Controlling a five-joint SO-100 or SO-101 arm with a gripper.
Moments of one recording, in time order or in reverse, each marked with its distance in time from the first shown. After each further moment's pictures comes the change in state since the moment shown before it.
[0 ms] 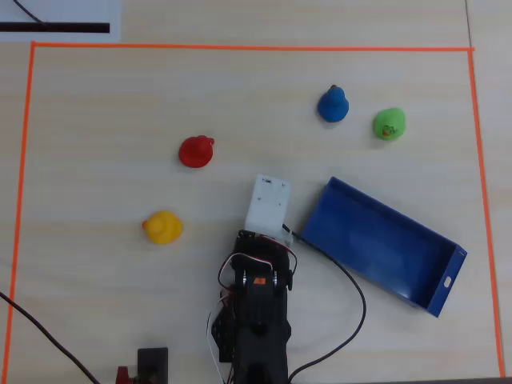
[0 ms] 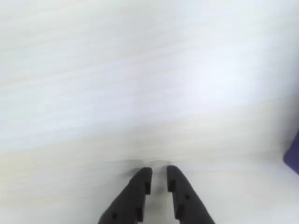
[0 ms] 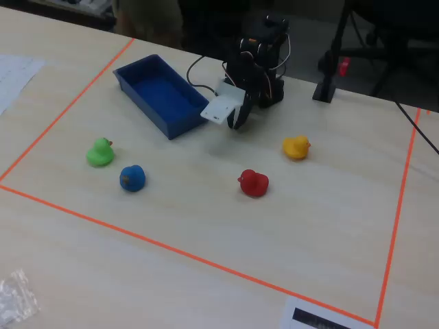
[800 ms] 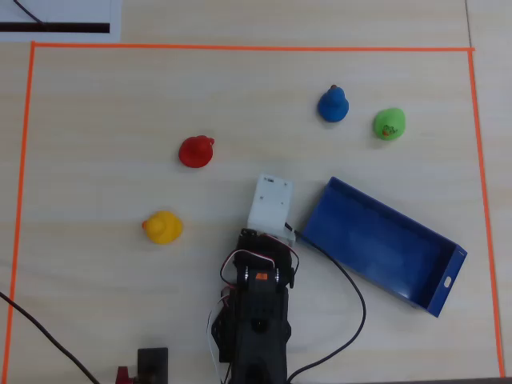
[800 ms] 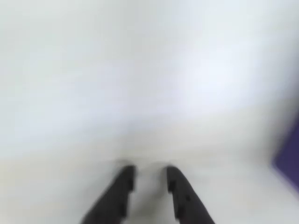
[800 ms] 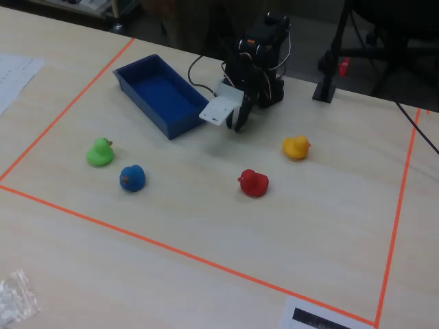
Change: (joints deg) arm 4.4 -10.0 -2.1 -8.9 -3.1
